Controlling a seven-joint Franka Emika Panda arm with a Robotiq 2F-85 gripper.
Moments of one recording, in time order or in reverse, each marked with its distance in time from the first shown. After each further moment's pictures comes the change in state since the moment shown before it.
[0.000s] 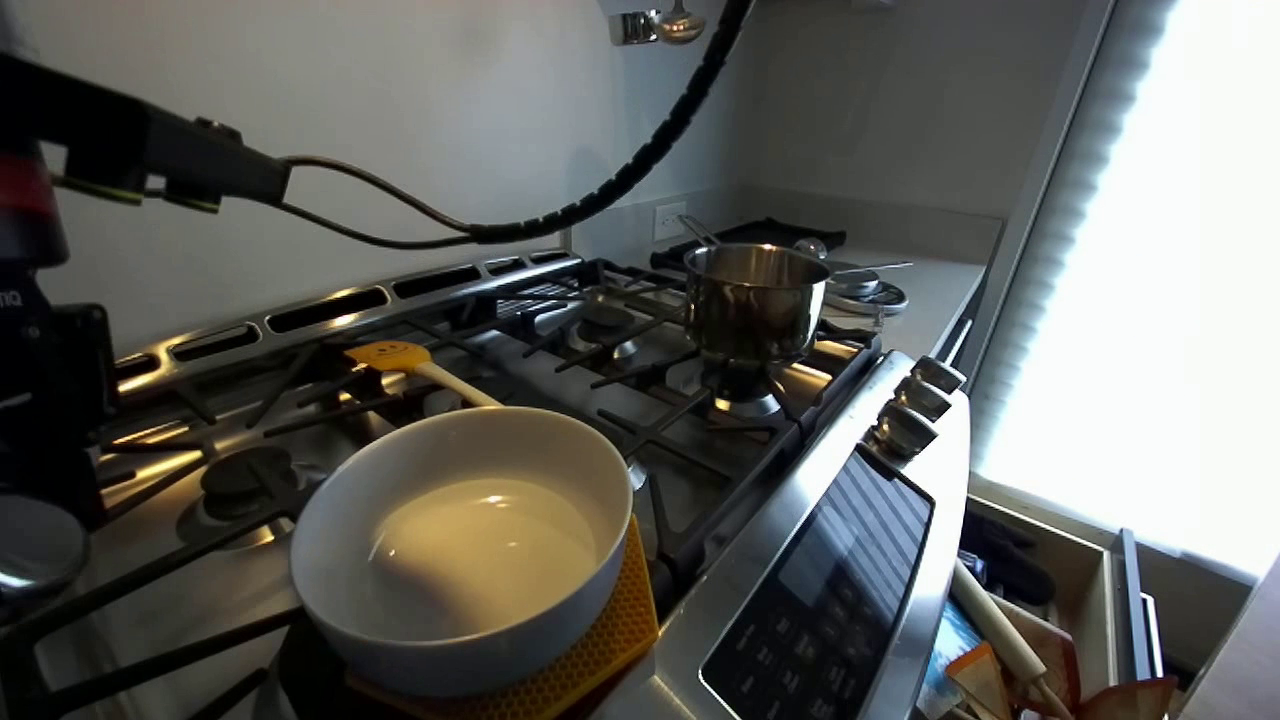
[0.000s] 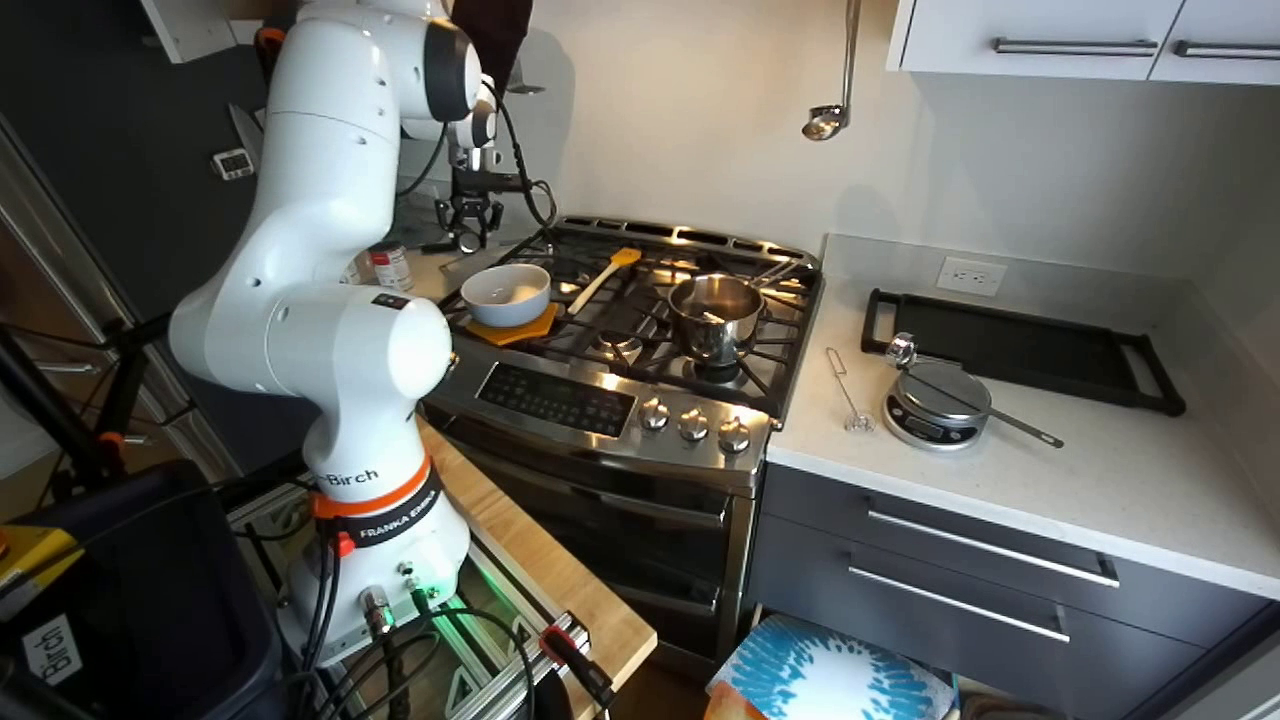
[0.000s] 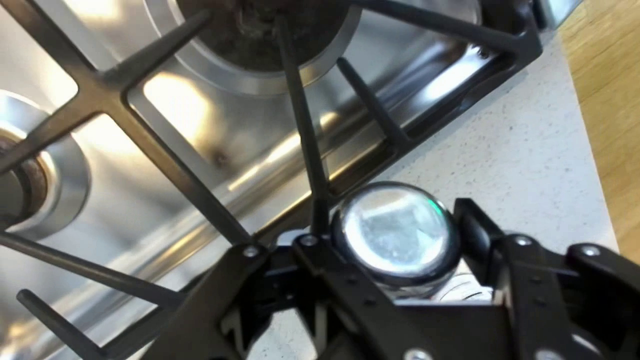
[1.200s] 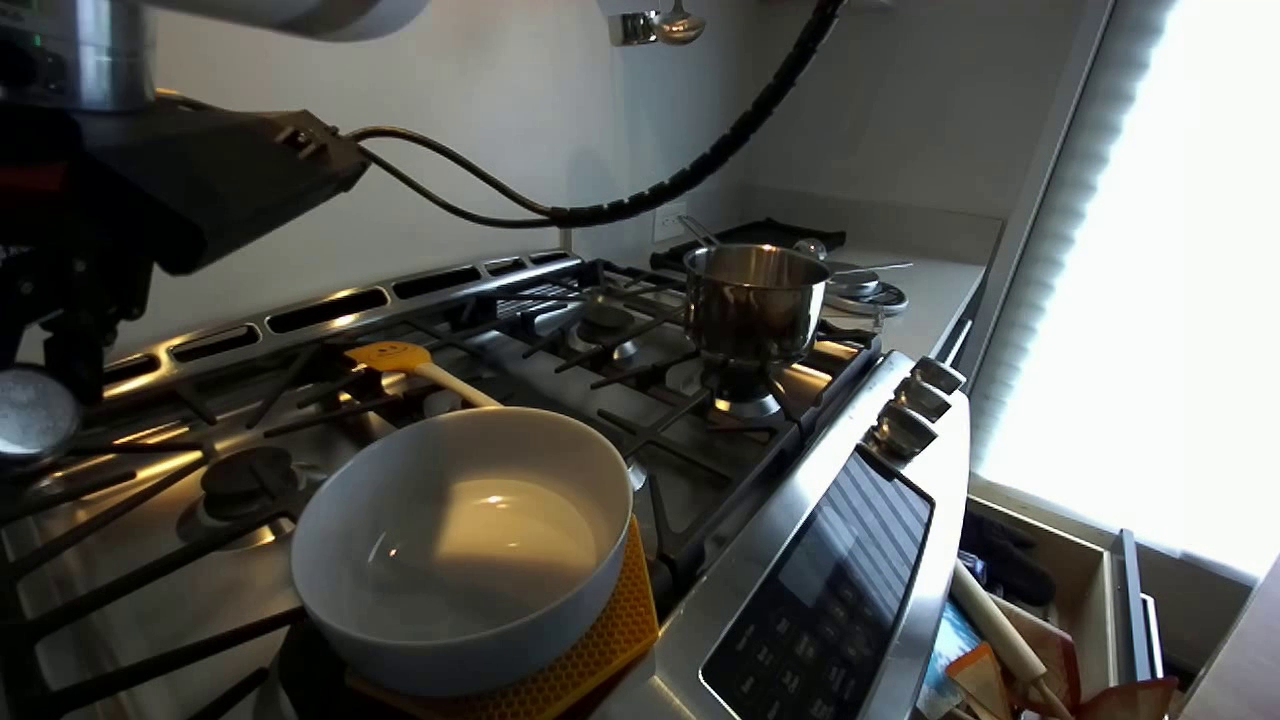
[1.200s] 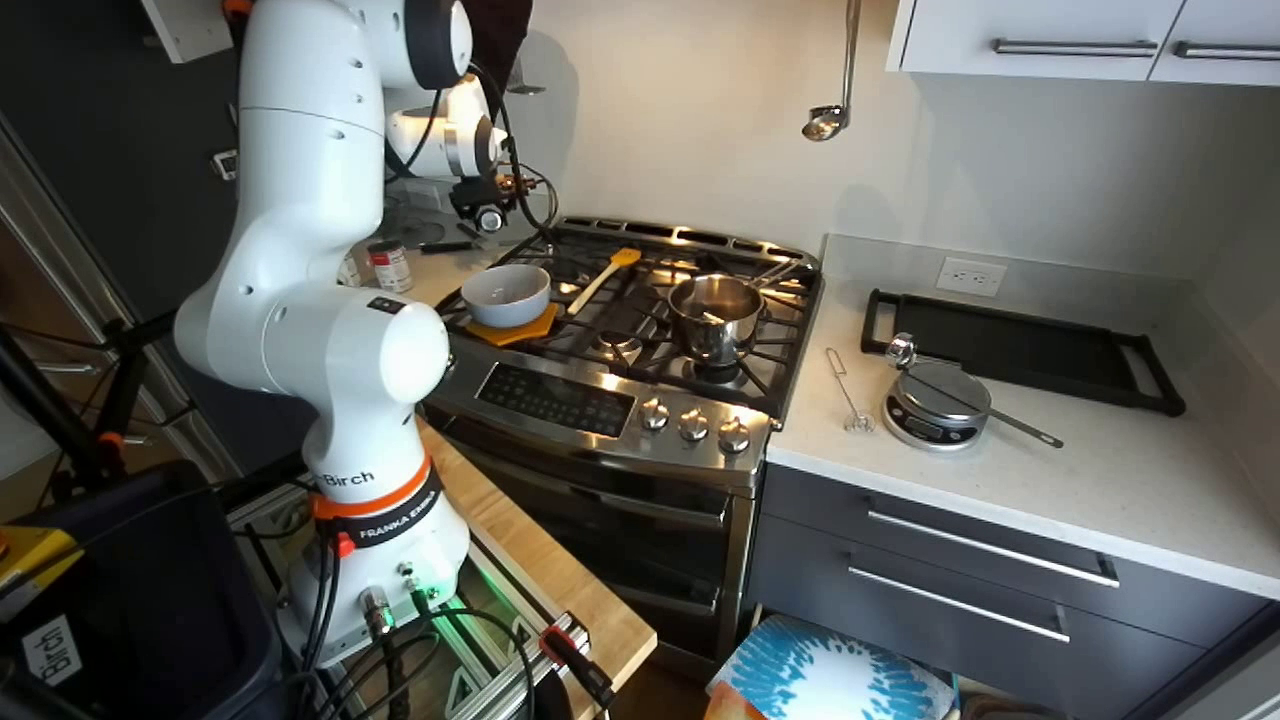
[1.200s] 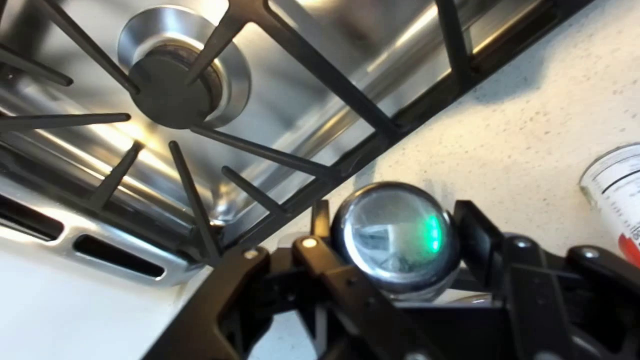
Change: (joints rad) arm -0.069 -0.159 0.019 -0.364 -0.183 0.715 0.299
